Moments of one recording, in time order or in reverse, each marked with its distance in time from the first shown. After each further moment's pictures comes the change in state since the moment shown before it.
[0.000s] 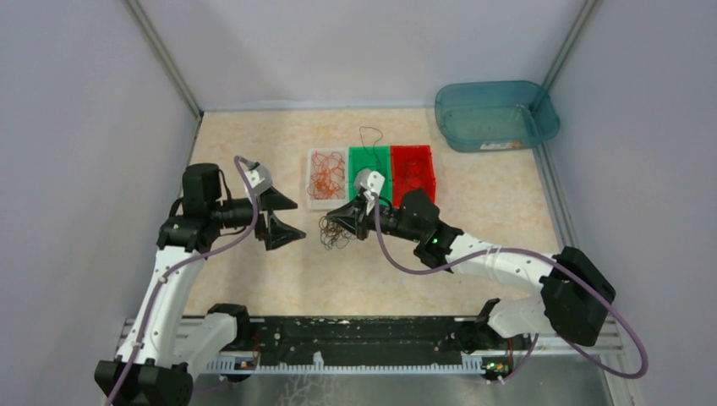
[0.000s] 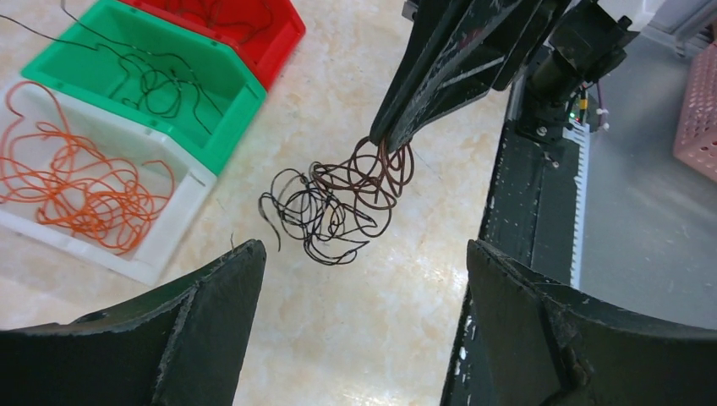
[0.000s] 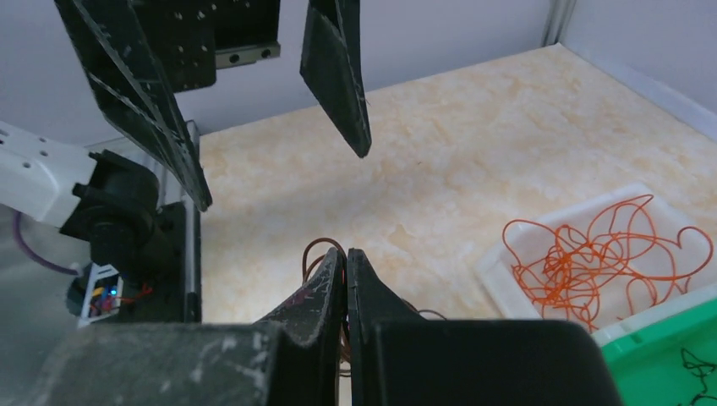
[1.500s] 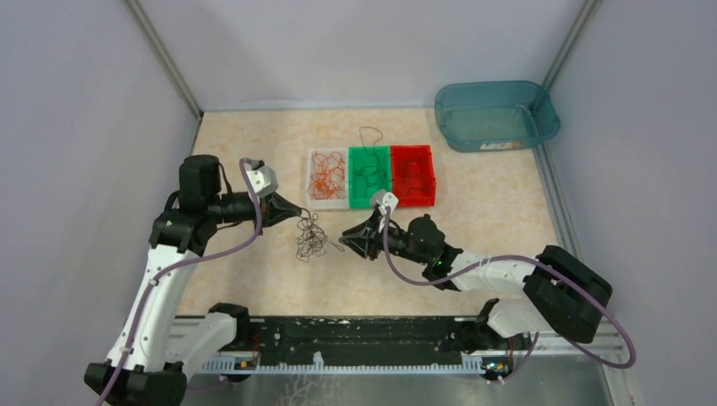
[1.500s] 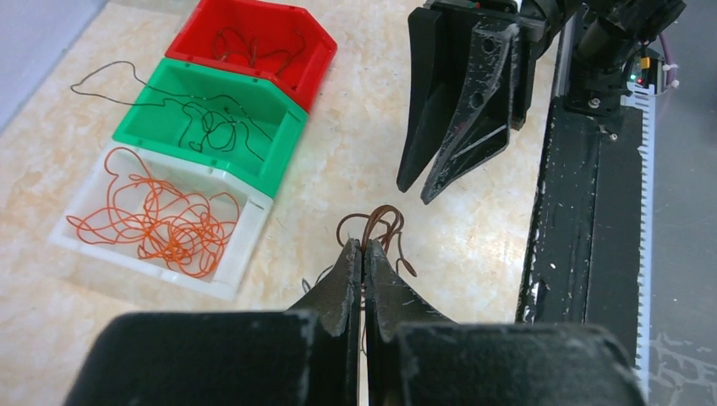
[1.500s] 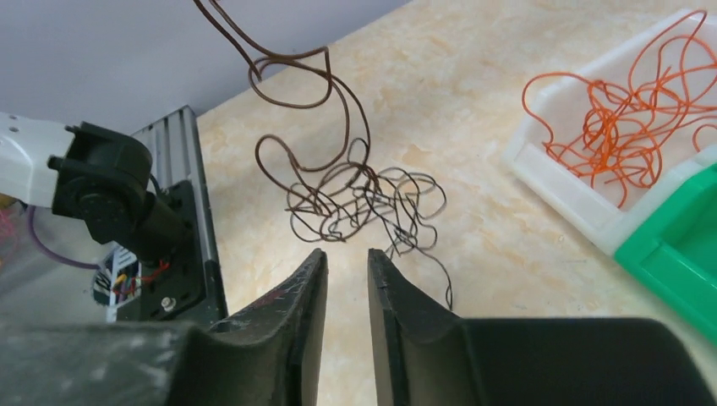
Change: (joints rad) left arm -0.084 0.019 0.112 -0.083 -0.092 0.167; right arm 0.013 0.035 -0.286 0.304 0.102 0.256
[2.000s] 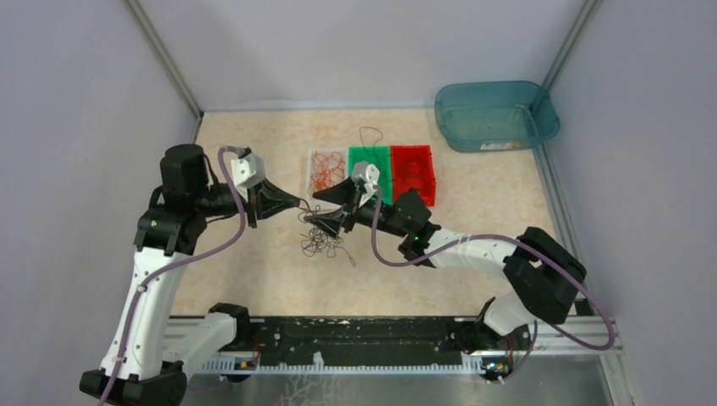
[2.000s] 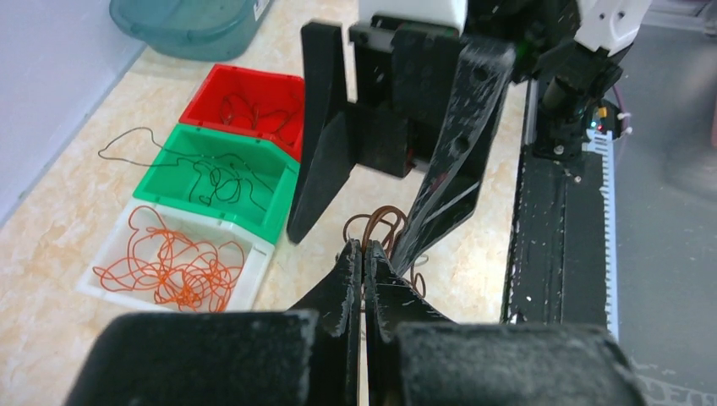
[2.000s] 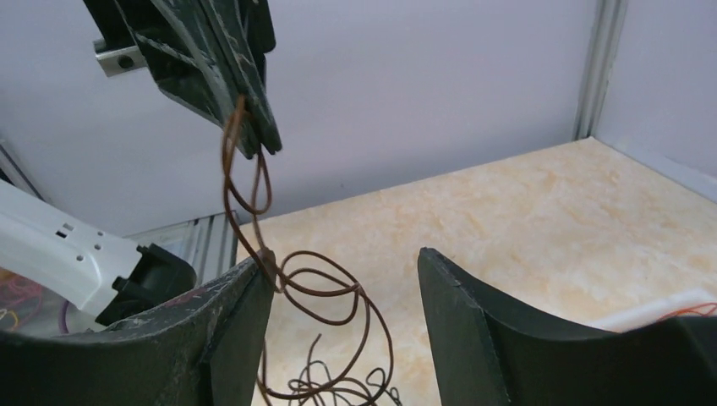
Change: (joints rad) left arm 0.000 0.004 0.144 -0.011 0.057 -0.087; right arm 0.002 0.137 0.293 0.146 -0.126 -0.060
